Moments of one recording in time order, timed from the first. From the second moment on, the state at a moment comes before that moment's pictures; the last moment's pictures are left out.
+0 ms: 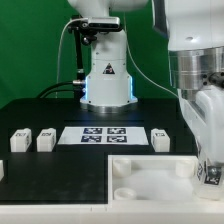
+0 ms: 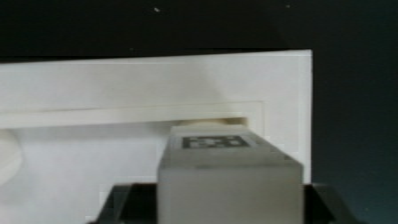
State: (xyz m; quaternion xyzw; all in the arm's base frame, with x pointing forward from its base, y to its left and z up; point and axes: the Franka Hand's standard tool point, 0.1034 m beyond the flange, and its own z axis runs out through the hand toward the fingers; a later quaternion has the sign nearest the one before) arm 0.628 0.119 0.071 -0.67 0.74 0.03 0.06
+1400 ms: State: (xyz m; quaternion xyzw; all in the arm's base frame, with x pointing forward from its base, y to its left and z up) arm 0.628 0.114 0.073 -1.00 0.04 -0.01 0.03
